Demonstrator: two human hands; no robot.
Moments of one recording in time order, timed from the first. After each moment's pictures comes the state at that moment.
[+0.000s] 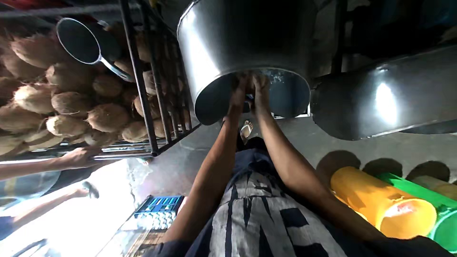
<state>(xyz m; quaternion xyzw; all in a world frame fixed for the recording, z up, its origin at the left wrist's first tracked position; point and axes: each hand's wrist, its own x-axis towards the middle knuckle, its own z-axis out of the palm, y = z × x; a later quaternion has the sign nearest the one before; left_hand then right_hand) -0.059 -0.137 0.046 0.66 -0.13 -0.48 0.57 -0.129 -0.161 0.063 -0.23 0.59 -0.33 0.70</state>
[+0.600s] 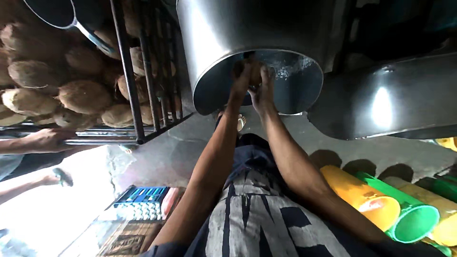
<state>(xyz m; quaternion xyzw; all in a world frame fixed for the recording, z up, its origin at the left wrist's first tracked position) -0.060 -0.143 0.042 0.63 -0.16 -0.46 0.61 -0.143 -0.160 0.048 -0.21 0.52 -0.36 0.74</state>
